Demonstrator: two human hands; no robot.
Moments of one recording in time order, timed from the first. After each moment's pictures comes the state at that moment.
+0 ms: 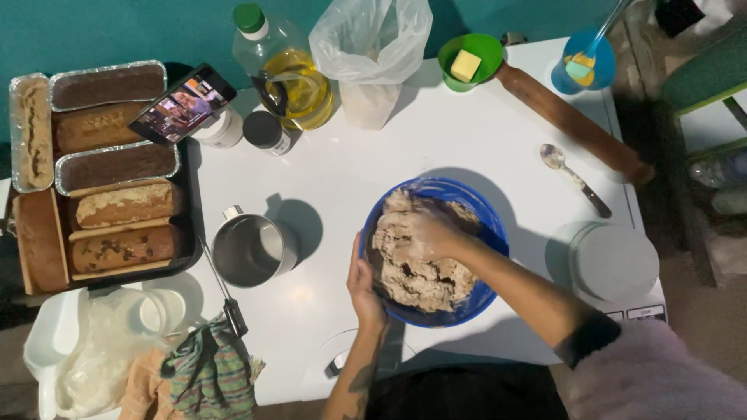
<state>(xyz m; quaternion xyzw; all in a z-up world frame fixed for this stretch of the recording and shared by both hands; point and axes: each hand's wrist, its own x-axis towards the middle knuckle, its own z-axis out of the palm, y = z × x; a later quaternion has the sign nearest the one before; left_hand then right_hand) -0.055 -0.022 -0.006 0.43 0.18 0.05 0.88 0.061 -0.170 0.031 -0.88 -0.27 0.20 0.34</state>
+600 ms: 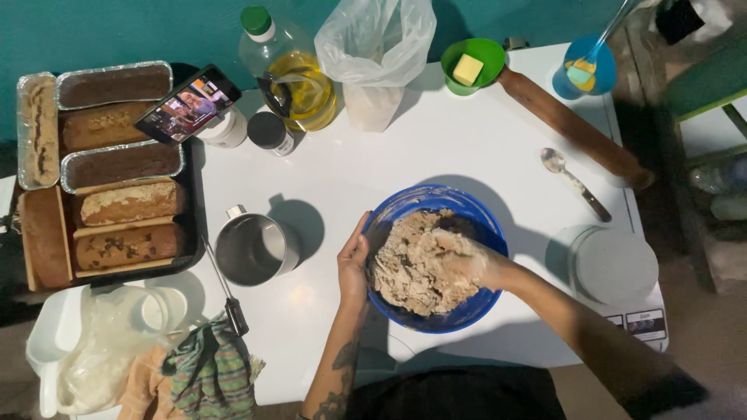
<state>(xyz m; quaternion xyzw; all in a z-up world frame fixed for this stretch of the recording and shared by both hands) -0.014 0.005 0.001 0.47 0.17 -0.05 0.86 -0.002 -0.261 -0.032 -0.75 -0.14 0.31 0.57</state>
